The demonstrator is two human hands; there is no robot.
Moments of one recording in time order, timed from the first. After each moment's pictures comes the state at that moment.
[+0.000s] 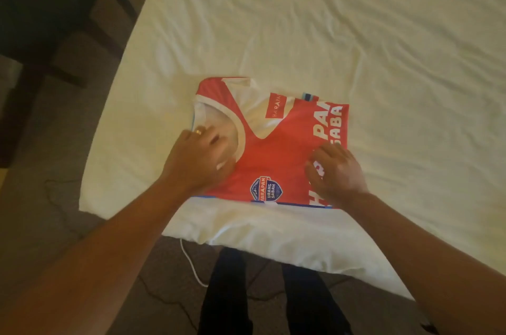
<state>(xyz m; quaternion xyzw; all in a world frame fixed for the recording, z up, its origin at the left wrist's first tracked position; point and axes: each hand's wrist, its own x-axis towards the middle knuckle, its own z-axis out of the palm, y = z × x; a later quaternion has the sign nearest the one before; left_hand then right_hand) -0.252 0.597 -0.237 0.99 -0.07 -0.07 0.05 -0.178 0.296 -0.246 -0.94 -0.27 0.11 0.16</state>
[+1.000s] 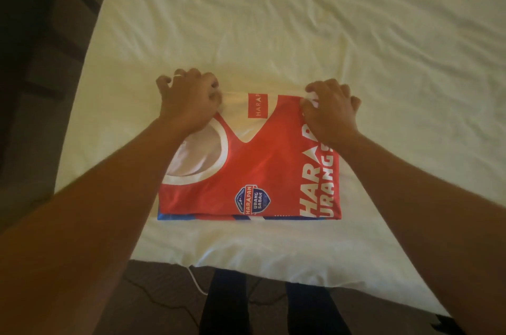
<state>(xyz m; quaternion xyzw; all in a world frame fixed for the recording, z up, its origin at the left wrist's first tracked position) -0.108 0.594 -0.256 0.98 0.13 -0.14 0.11 -0.057 0.326 -0.262 -0.97 -0.07 0.17 0.17</state>
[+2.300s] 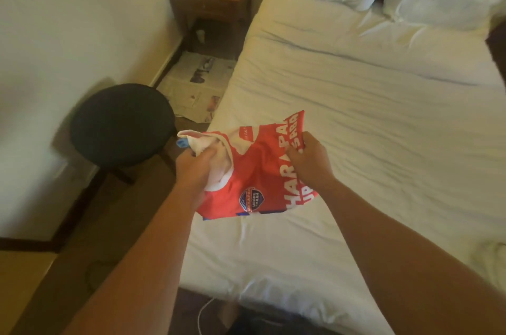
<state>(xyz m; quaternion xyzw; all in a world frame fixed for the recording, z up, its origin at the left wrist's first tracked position) -0.197 0.654 0.107 0.54 0.48 0.03 0.69 -0.111 0.449 0.099 -0.91 -0.01 0.13 0.39</state>
